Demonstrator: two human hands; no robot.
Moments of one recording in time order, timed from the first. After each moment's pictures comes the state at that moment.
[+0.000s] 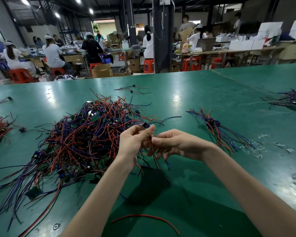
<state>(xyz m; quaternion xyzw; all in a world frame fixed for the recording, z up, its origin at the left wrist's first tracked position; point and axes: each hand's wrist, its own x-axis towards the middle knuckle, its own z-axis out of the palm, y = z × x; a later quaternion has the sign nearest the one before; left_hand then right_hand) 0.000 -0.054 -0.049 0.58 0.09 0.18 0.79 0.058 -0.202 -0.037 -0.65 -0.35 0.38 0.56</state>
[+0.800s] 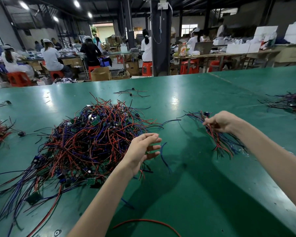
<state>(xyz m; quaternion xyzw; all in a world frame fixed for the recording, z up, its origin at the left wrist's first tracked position) 0.006 -0.053 -0.059 0.61 0.11 0.03 0.78 0.180 -0.290 -0.025 -0.80 0.06 0.15 0.57</state>
